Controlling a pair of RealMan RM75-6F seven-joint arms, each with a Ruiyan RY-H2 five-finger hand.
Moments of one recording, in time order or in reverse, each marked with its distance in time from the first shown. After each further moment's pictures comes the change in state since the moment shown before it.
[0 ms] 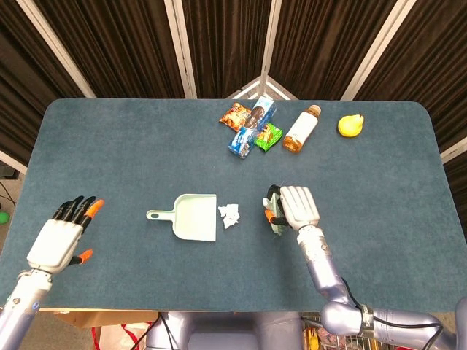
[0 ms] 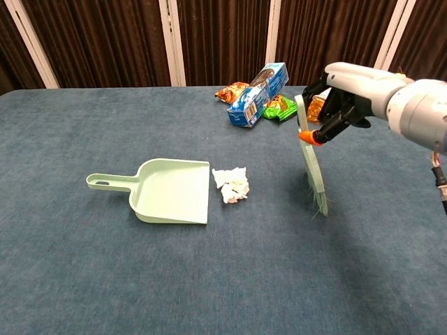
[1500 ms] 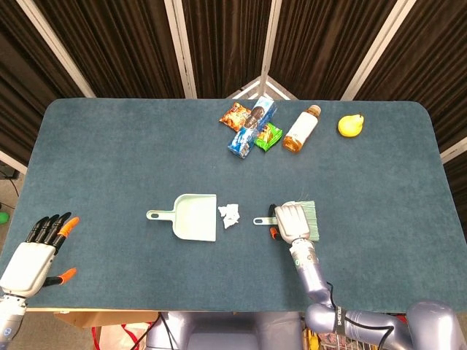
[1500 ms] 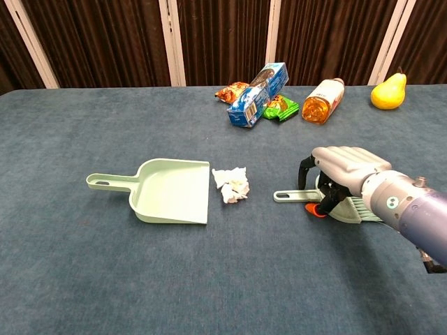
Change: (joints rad) left arm 0.148 -0.018 0.118 0.206 0.175 0.167 -0.347; right arm -0.018 -0.278 -0.138 0.447 -0.089 -0.071 -0.054
